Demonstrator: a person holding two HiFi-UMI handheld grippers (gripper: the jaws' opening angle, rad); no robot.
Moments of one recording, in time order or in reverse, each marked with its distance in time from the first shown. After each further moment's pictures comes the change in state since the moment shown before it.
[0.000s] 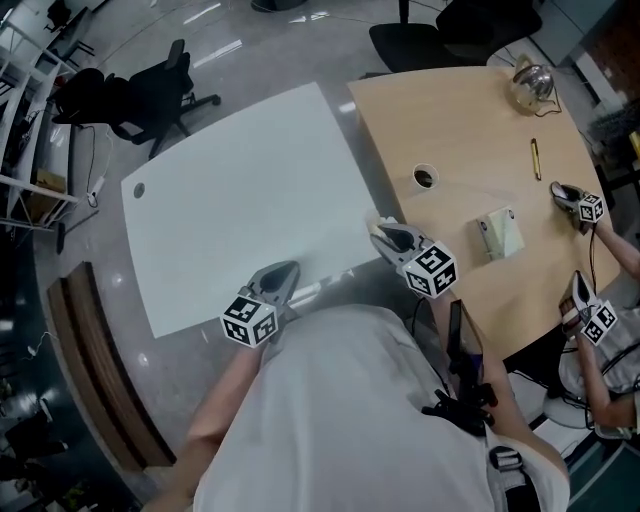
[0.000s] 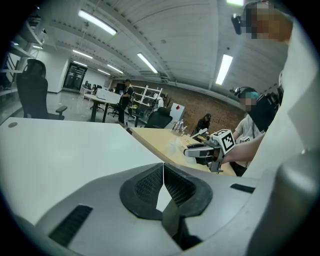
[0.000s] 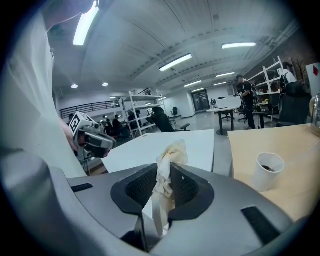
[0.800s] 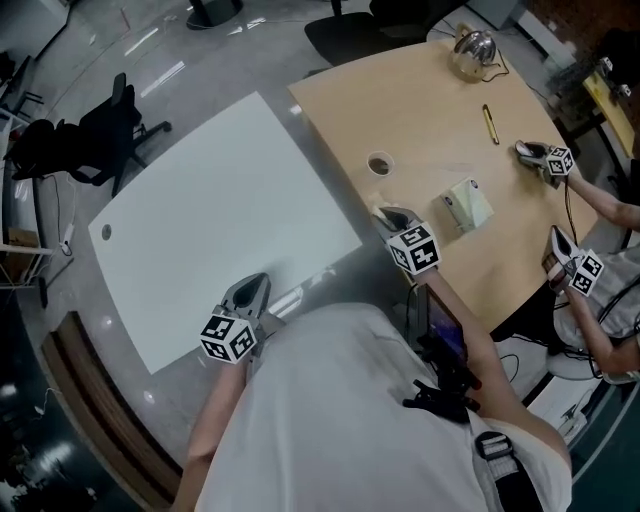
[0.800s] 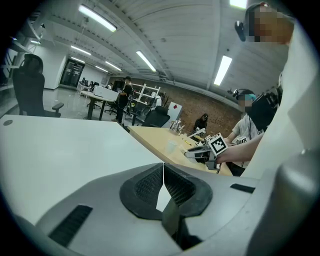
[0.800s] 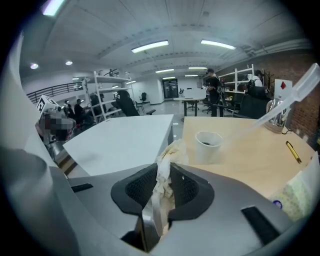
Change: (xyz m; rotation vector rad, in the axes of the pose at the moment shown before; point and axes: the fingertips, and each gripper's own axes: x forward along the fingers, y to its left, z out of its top) left arm -0.003 0.006 -0.002 -0.010 0.012 -0.043; right arm -0.050 -0.092 -0.055 0.078 0.185 -0.408
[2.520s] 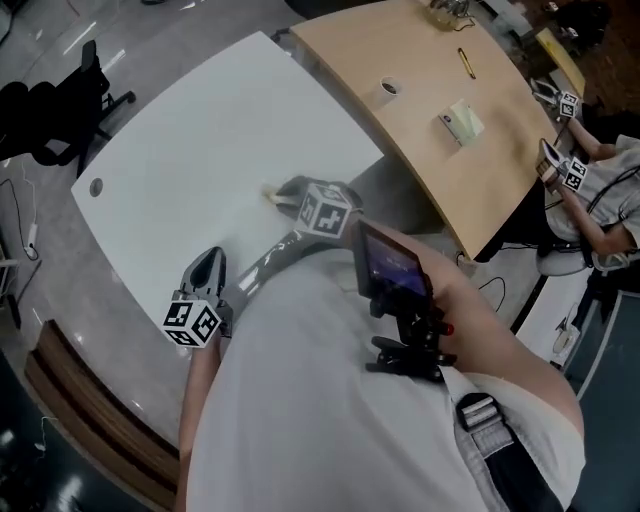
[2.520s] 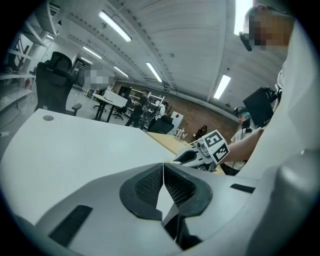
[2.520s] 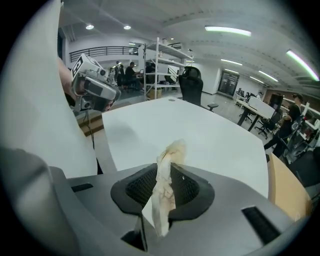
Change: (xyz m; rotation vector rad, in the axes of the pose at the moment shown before) left arm -0.196 0.134 -0.040 -0.068 -0.095 -0.023; right arm 0.105 0.361 0.037 -0.563 0.210 0.330
